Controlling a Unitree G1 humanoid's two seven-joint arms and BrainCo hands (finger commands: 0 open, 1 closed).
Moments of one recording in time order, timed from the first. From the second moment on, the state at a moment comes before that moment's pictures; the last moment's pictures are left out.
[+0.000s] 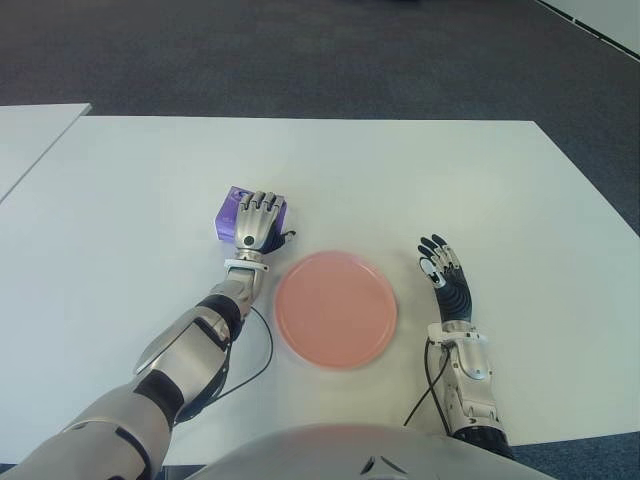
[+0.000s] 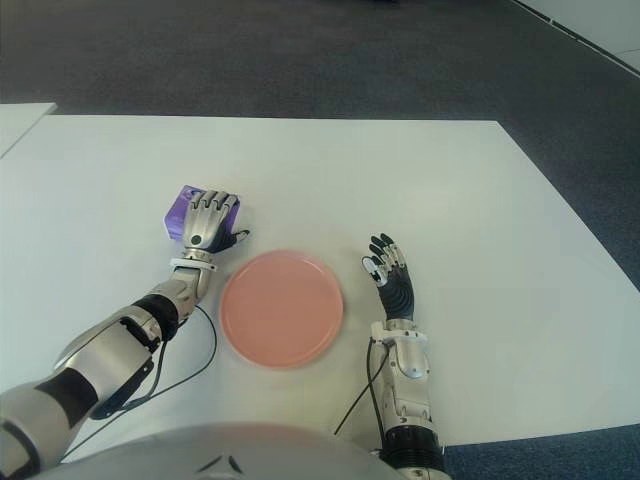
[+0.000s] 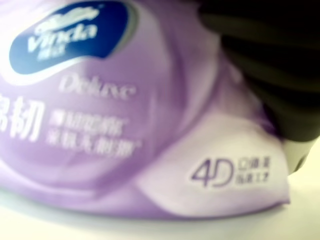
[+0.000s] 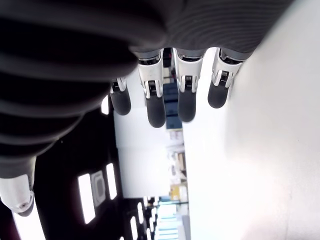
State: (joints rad) left arm -0.60 0.16 -0.63 1.26 0.82 -0.03 1.00; right arm 0.16 -0.03 -0.12 0.26 0.13 -0.38 0.08
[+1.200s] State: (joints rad) left arm -0.58 0.23 -0.66 1.15 0.87 -0.21 1.16; right arm 0.11 -0.03 -0.12 0.32 0.04 -0.41 0.01
